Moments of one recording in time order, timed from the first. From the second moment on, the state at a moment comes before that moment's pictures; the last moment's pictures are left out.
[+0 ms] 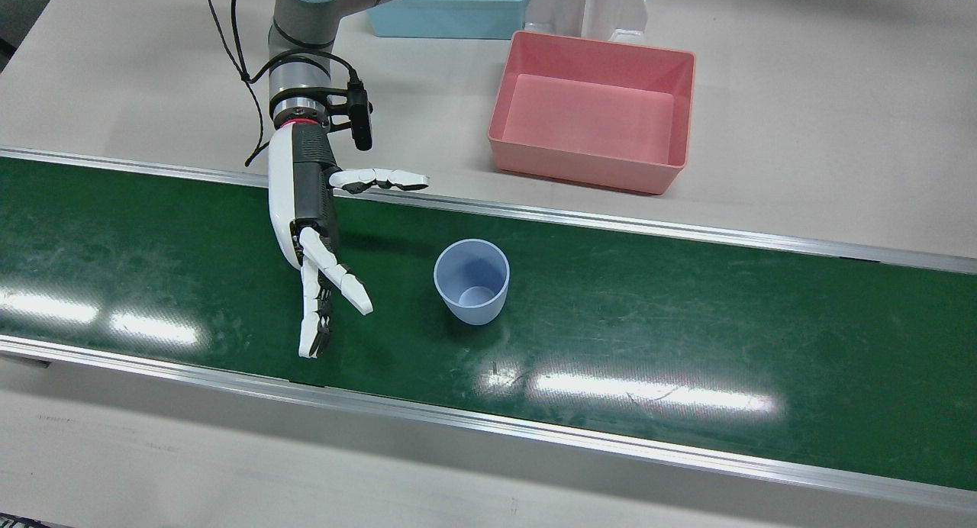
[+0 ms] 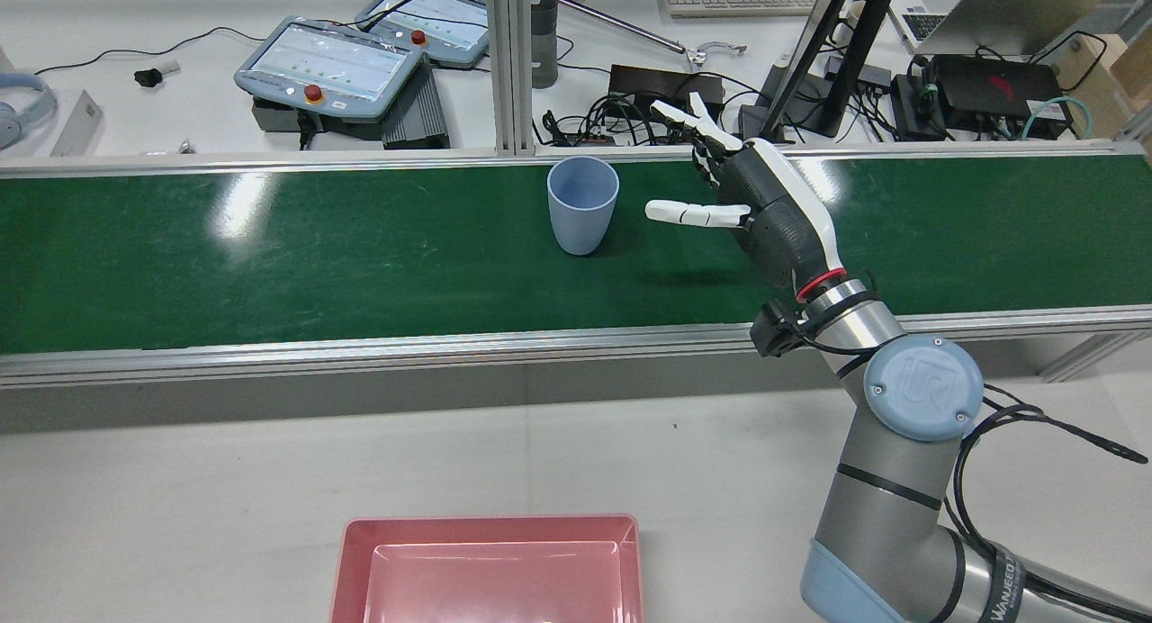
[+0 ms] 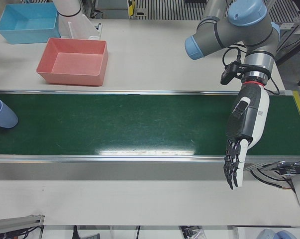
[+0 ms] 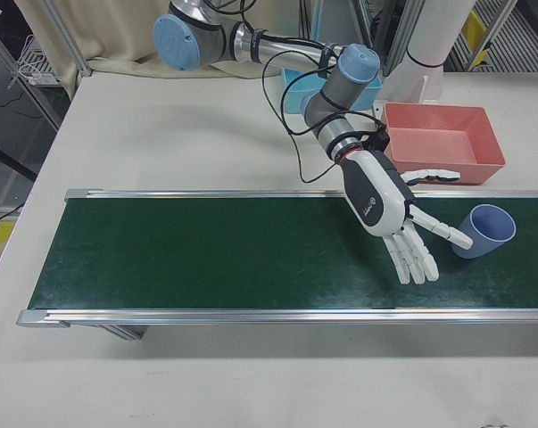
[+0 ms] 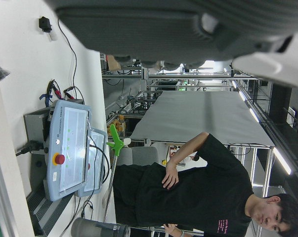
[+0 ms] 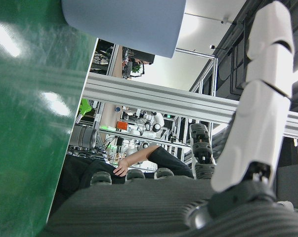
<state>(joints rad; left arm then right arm) -1.45 -1.84 -1.63 0.25 1.82 -0.01 0.63 -1.16 1.93 -3.52 -0.87 -0.44</state>
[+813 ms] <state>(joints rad) -1.45 -1.84 -1.64 0.25 1.82 -0.01 0.63 -1.13 1.88 -3.52 -0.87 -0.45</state>
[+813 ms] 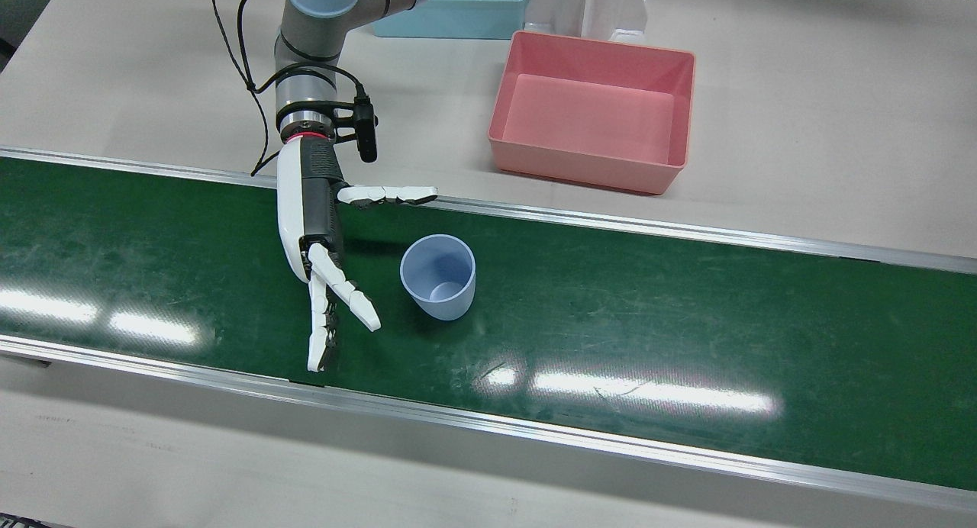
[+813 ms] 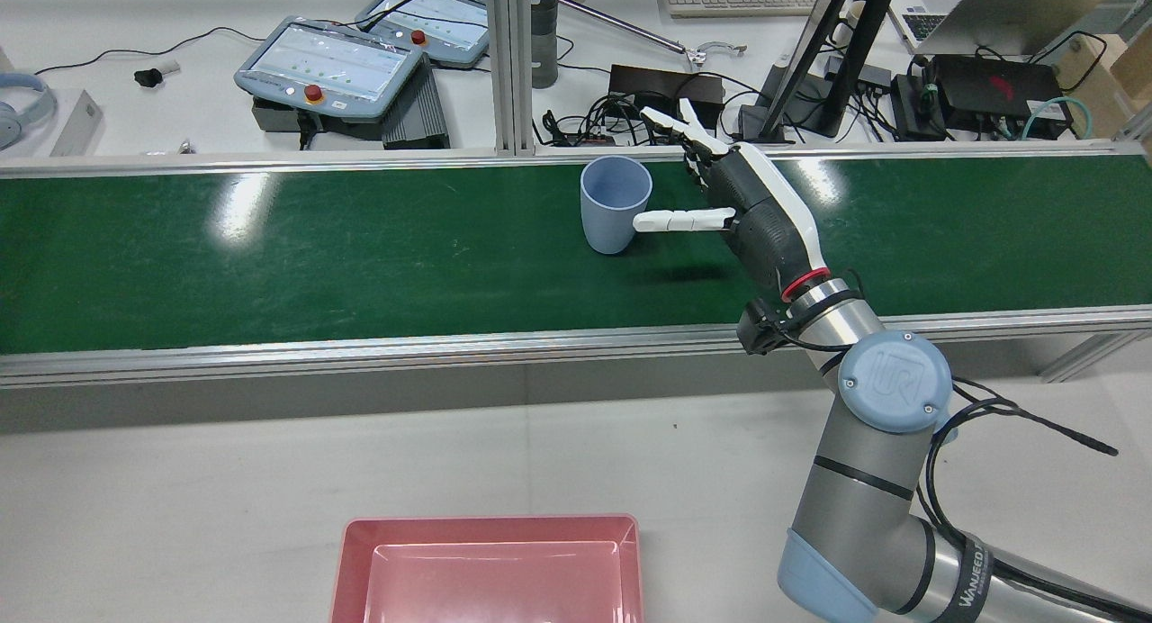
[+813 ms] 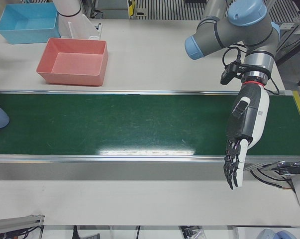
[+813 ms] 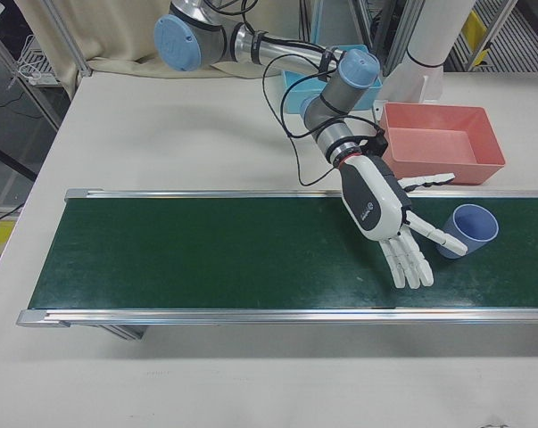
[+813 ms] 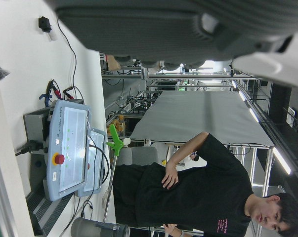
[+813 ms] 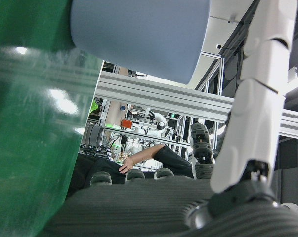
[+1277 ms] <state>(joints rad) -1.45 -1.84 -1.64 0.26 1.82 -0.01 0.62 -1.10 1.84 -3.51 -0.87 -0.45</state>
